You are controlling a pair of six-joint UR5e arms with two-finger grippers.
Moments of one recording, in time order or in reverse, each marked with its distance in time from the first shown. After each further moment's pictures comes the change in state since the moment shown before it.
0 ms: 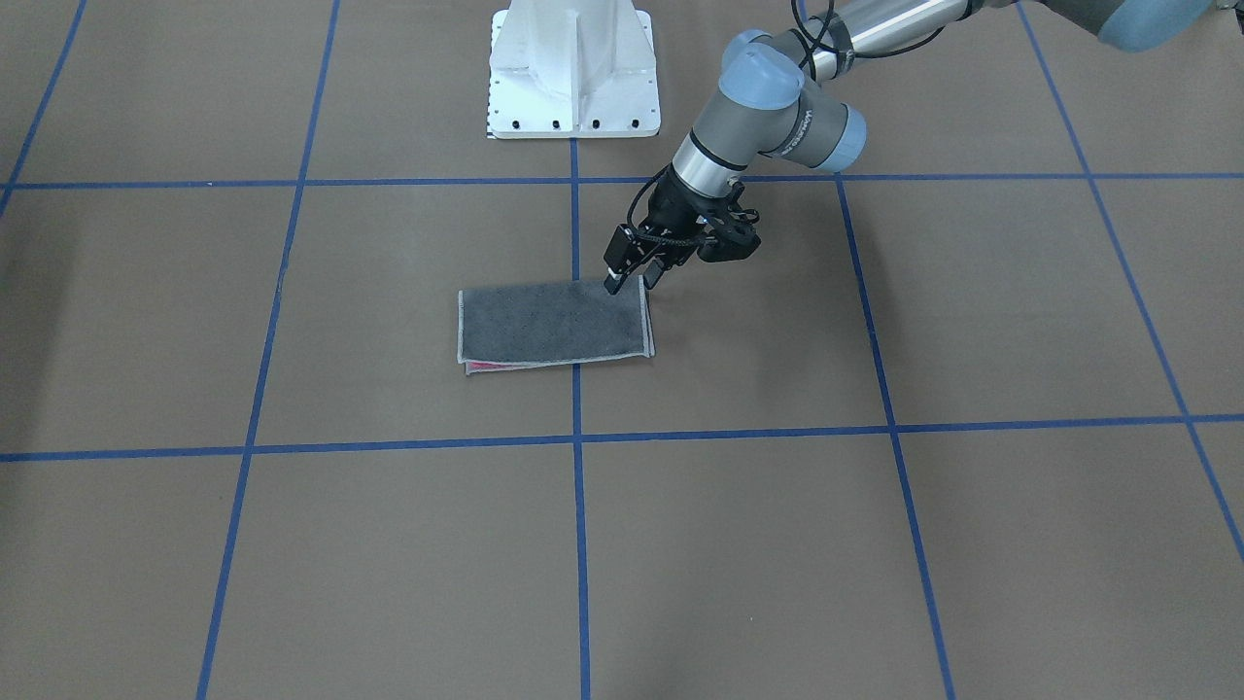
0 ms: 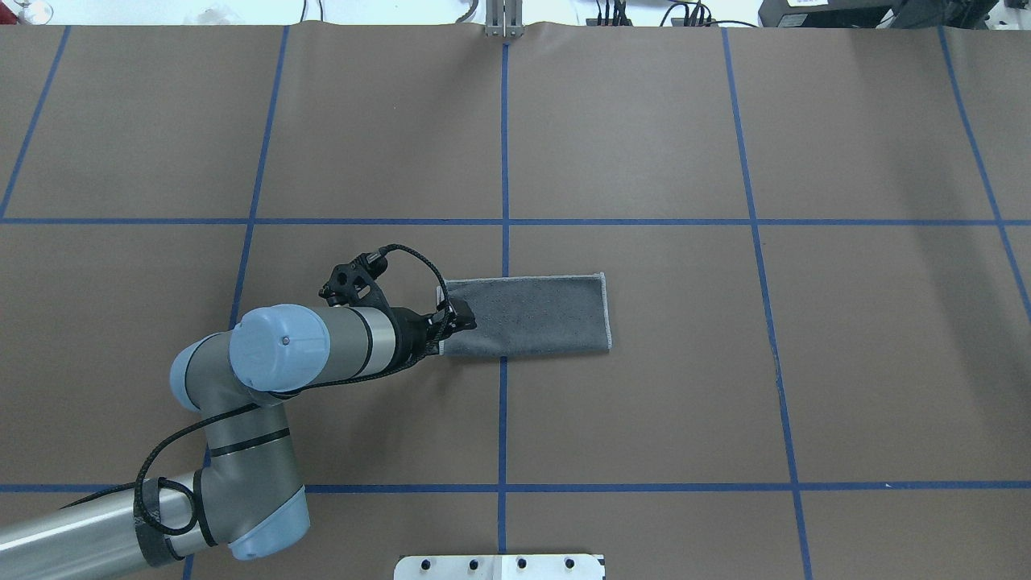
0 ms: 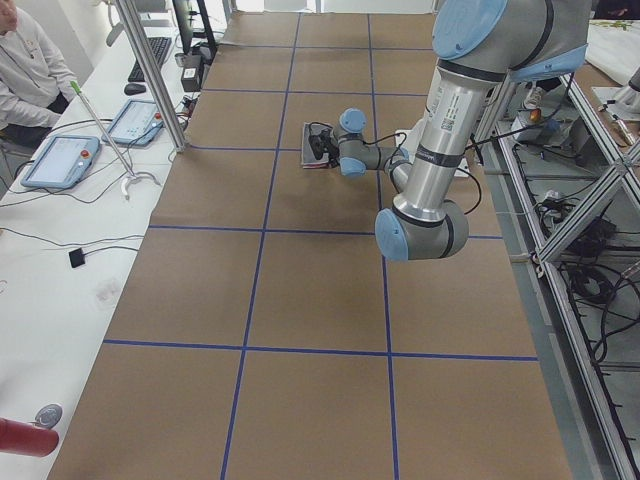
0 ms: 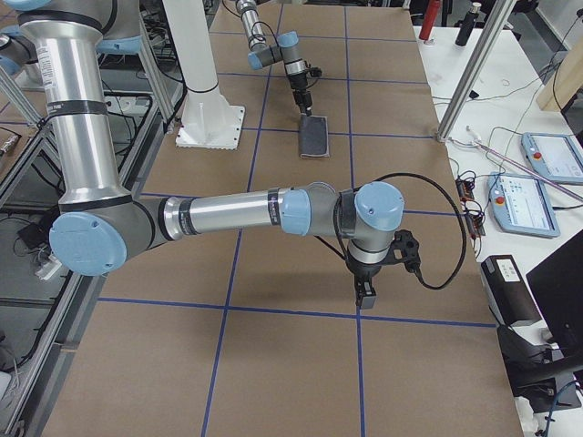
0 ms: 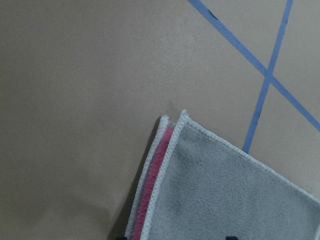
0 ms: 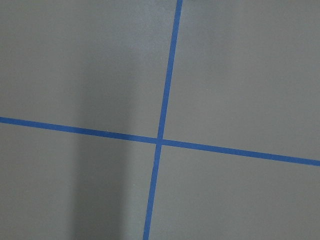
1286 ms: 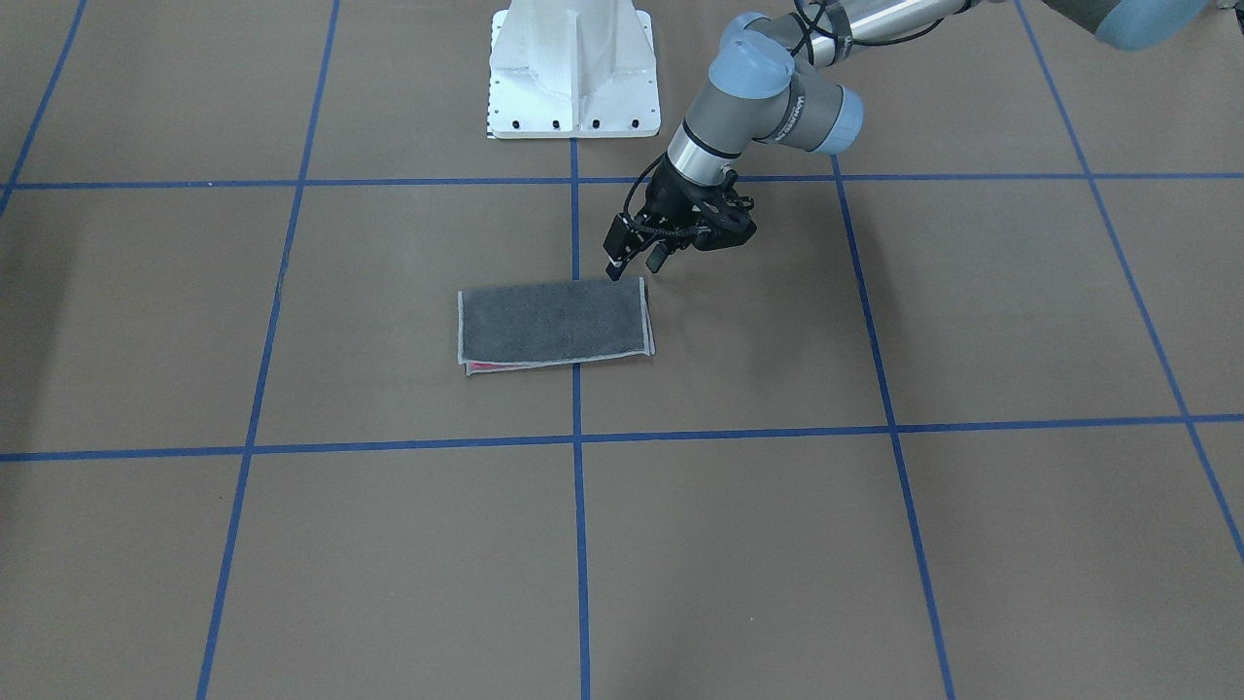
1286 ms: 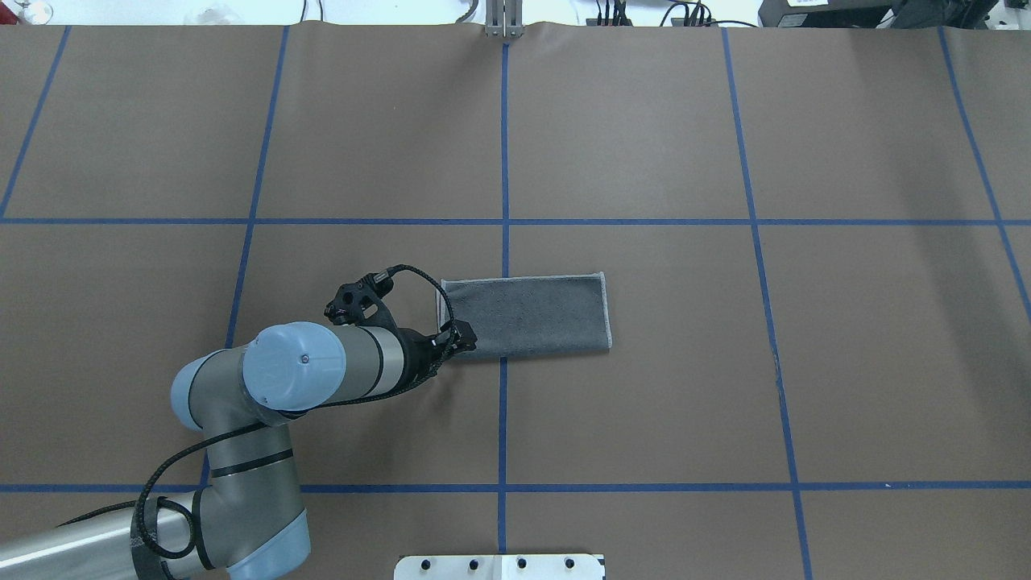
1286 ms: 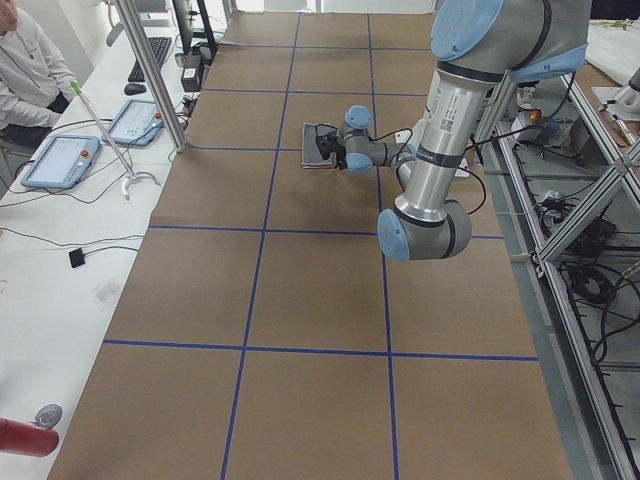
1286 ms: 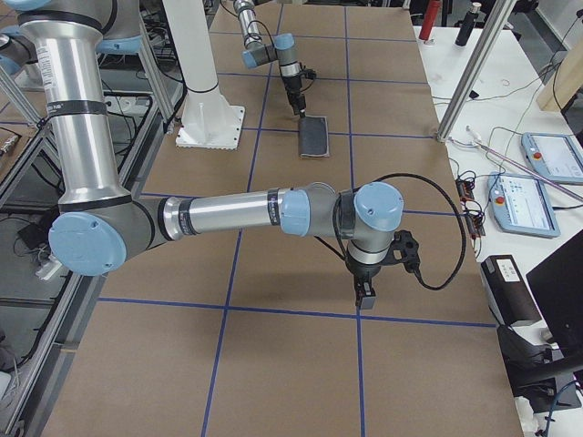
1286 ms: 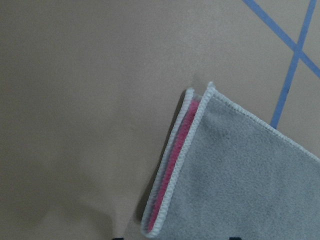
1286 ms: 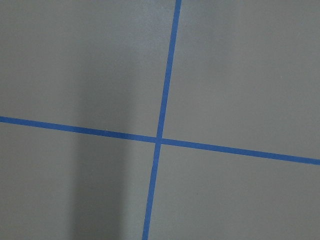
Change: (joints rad) left arm 0.038 0.002 -0.036 0.108 0.016 -0.016; right arm 0.000 -0.002 0.000 0.002 -0.002 0.000
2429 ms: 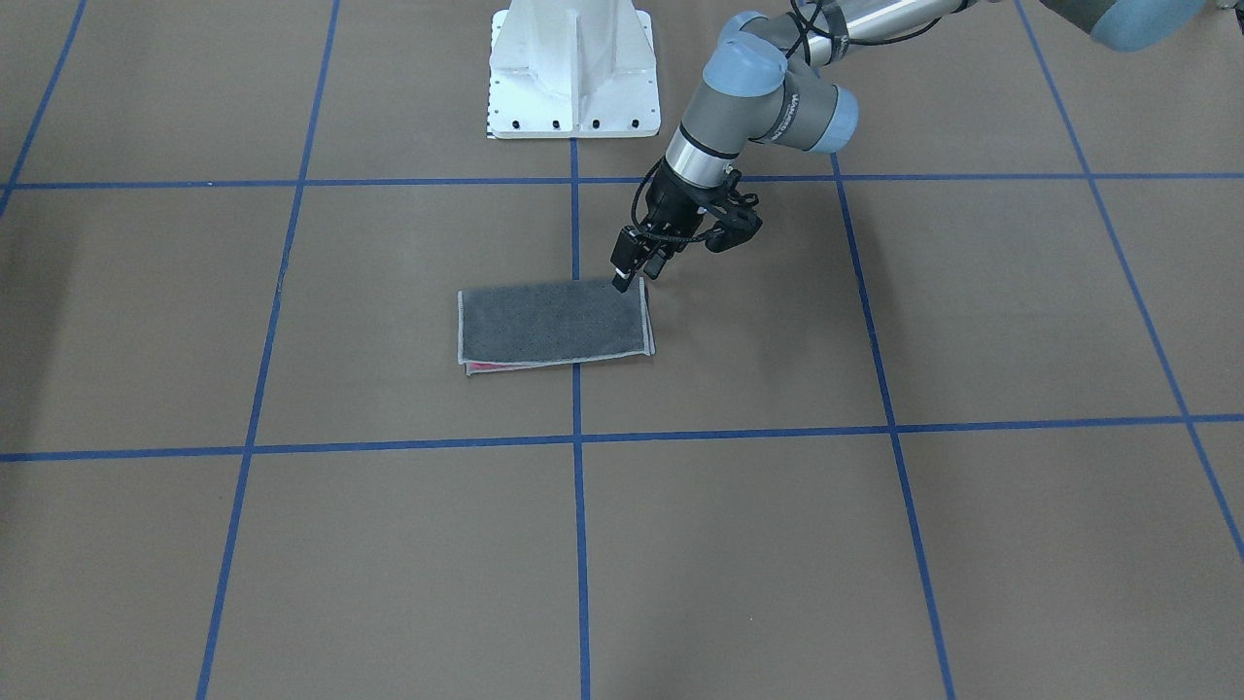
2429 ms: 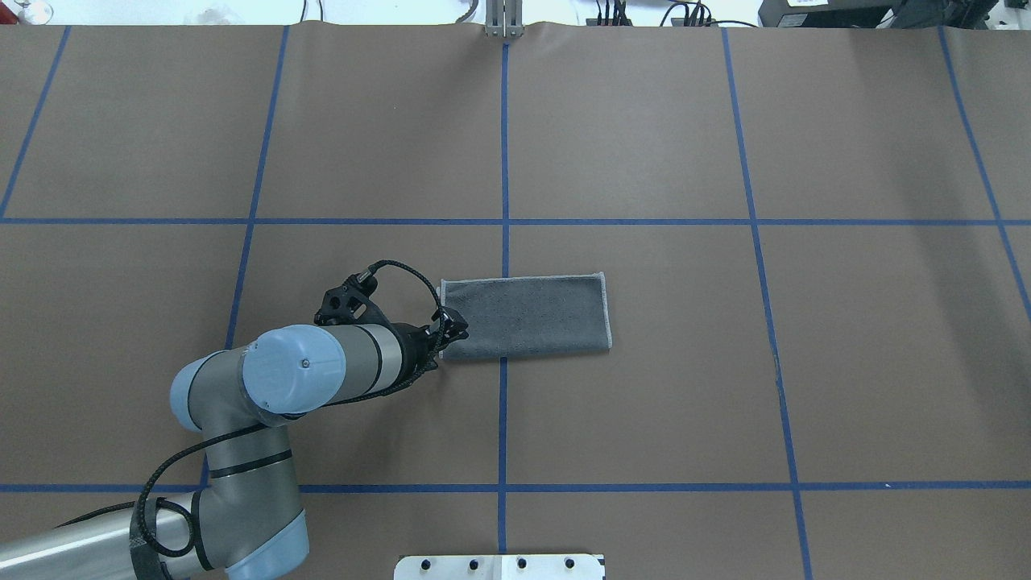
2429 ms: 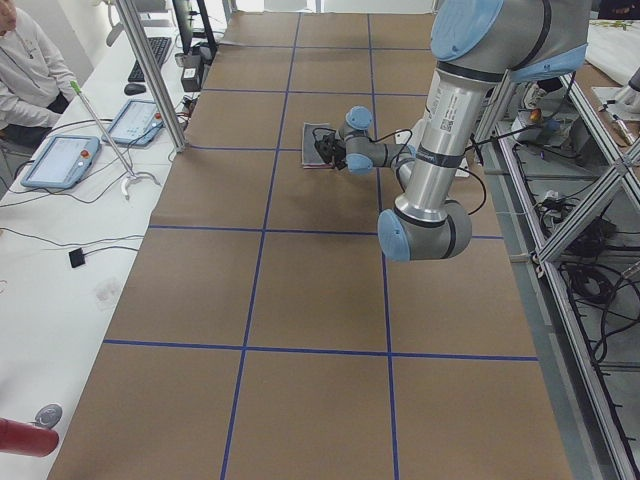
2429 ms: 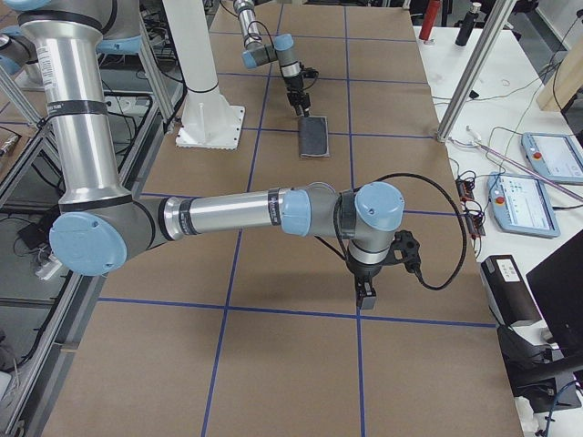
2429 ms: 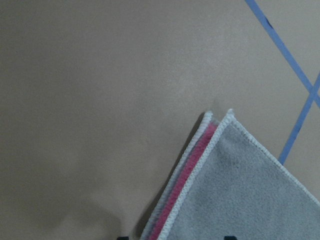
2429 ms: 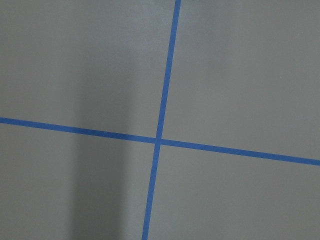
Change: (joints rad) left arm 0.000 0.005 0.003 0.001 0.047 -0.179; right arm 0.000 0.003 -0.003 0.001 -0.002 0.002
